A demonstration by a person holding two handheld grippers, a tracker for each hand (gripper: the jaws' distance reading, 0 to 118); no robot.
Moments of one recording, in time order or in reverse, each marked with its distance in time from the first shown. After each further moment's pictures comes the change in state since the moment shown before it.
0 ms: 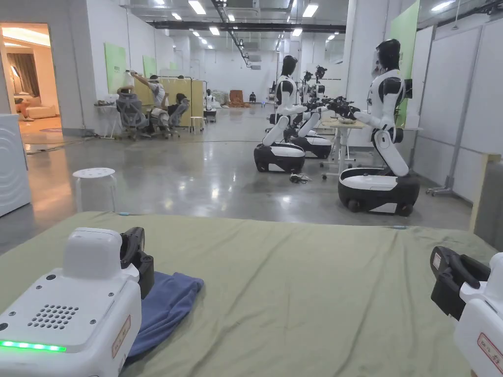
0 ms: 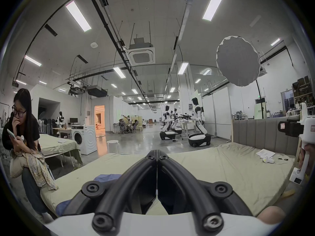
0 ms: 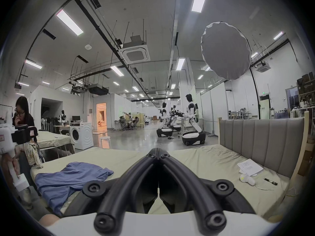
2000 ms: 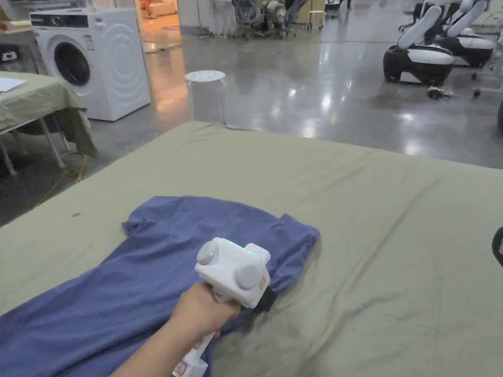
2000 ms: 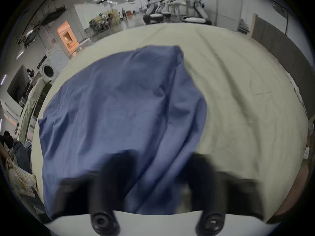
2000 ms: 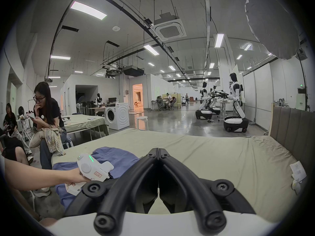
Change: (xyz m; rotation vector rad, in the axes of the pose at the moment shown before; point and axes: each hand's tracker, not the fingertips) left arm -0.071 -0.292 -0.353 -1.186 -0.132 -0.118; right arm -0.128 -0.058 -0.202 -0.197 0.390 0.008
